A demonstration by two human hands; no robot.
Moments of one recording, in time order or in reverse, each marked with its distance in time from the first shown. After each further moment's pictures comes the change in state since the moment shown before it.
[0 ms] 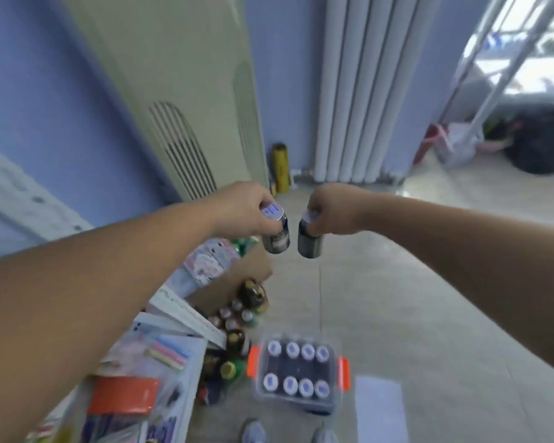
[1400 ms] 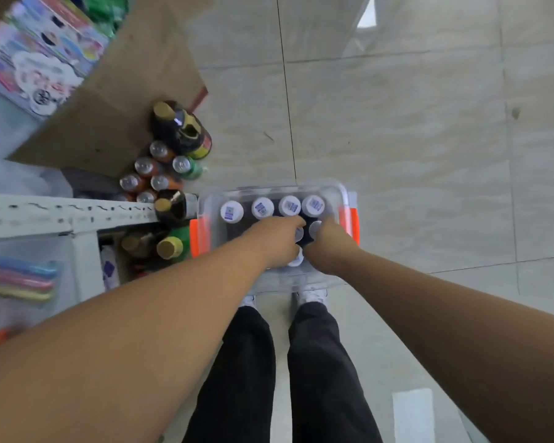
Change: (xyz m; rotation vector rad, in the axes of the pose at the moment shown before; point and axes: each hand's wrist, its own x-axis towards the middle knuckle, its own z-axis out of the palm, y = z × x) left_hand 0.109 -0.155 0.553 -0.085 -0.687 -0.009; right_hand 0.023 0.109 0.539 0.530 -0.459 0.726
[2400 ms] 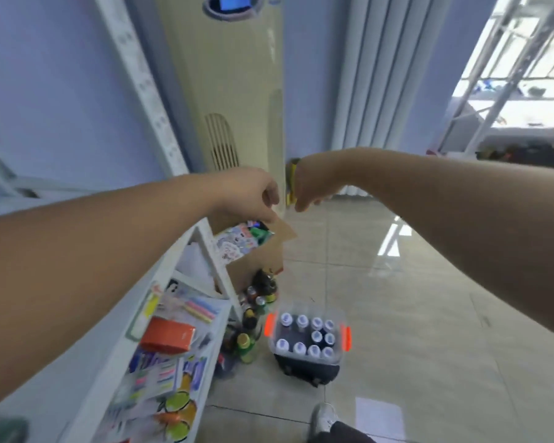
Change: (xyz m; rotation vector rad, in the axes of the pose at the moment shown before) left_hand -0.599 0.219 -0.228 0.306 0.706 -0.031; right_hand -0.545 -0.223 -0.256 -0.823 0.382 -0.677
